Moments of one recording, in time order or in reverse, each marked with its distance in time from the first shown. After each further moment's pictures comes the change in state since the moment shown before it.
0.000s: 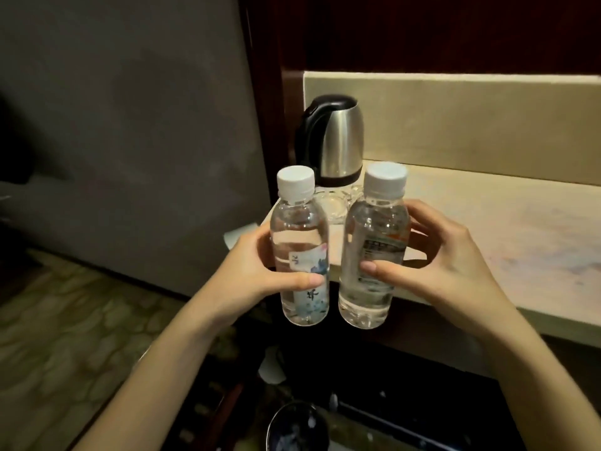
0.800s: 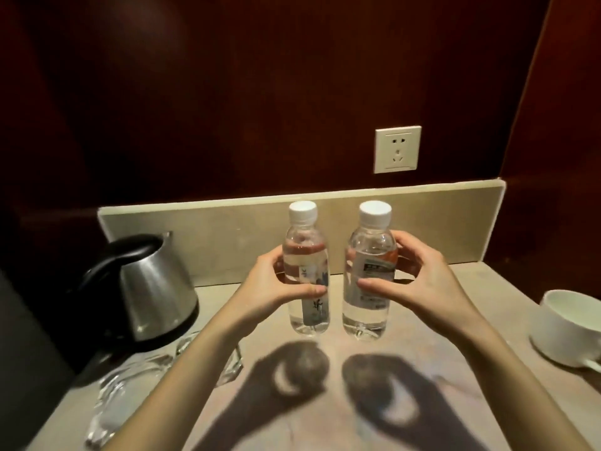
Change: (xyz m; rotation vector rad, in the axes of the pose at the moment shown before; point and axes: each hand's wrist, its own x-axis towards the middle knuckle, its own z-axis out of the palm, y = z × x) left_hand 0.294 0.052 0.186 0.018 -0.313 0.159; right_hand 0.078 0.074 -0.251 -0.241 0.441 0.073
